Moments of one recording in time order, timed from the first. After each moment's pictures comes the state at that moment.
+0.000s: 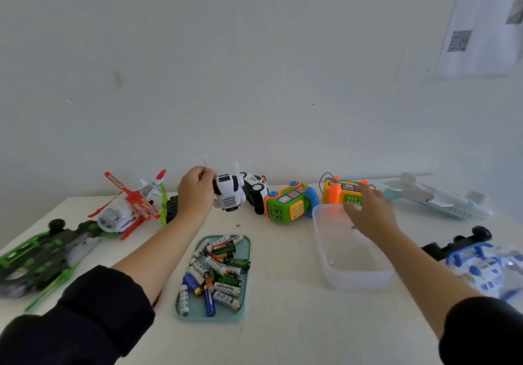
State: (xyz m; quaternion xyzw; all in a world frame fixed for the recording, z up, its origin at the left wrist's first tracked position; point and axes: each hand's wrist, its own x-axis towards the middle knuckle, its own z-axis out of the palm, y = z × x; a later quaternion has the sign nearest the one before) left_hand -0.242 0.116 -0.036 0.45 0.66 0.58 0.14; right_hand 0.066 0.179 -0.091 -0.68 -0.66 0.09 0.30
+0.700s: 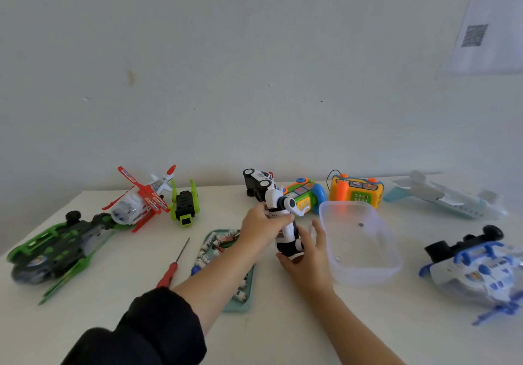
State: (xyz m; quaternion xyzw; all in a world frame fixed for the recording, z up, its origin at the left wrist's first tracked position) left_hand -0.155 0.096 -0.087 0.45 0.65 0.47 0.40; right_hand -0.042 0.097 -0.172 -0.49 -0.70 0.23 0.46
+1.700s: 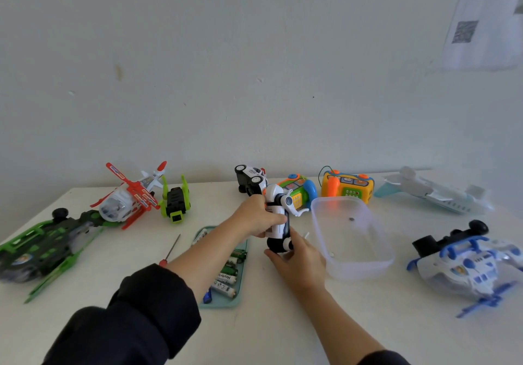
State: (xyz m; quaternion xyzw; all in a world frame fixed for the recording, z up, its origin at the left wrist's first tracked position) left_hand -0.162 0.117 -0.075 0.55 0.66 0.33 0.40; right_hand -0.038 0.085 -0.157 -0.57 -0.71 0.20 0.36
